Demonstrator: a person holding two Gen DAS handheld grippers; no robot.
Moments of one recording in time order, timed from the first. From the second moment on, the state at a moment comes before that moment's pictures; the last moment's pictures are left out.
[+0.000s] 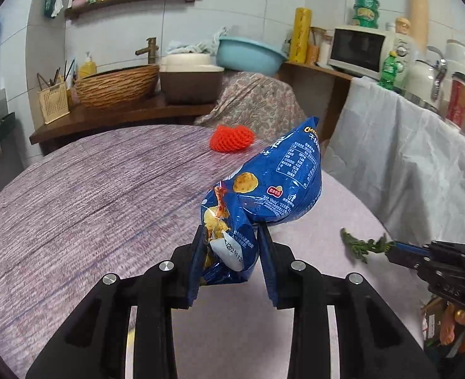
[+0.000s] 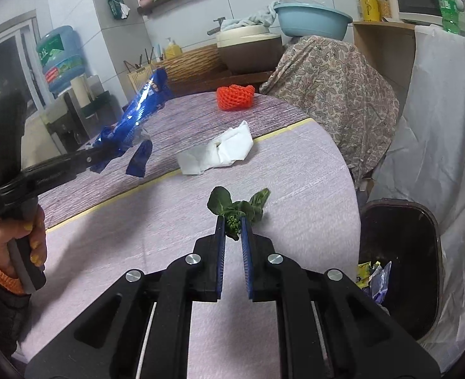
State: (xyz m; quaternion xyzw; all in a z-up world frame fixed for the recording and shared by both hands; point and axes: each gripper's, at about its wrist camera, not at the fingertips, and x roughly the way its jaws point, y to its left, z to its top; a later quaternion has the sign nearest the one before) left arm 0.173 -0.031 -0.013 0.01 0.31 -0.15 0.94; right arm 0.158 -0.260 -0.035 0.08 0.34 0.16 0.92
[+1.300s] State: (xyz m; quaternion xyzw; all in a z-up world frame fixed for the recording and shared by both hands) left arm 0.146 -0.285 -0.053 0.07 0.39 -0.35 0.85; right arm 0.124 -0.473 -0.166 0.23 0.41 -0.06 0.88
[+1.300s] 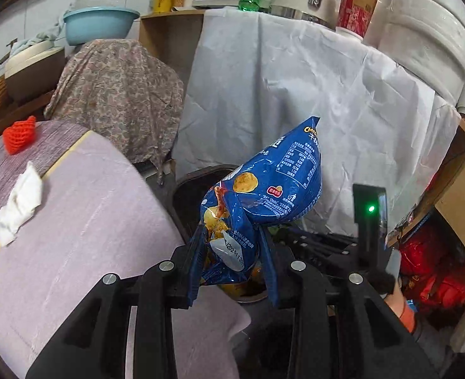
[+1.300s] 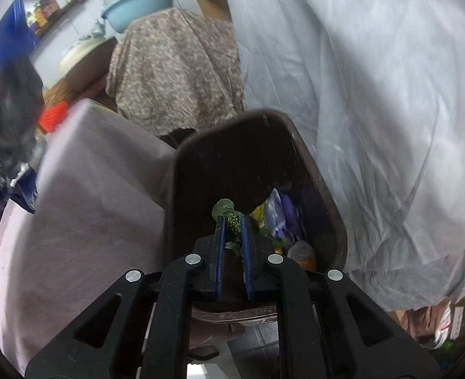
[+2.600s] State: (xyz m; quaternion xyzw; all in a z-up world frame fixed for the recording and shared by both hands) left arm 0.140 -0.331 -0.050 0.11 0.37 -0.34 0.86; right arm 0.053 -0.475 -0.142 0.23 0.35 -0.16 0.90
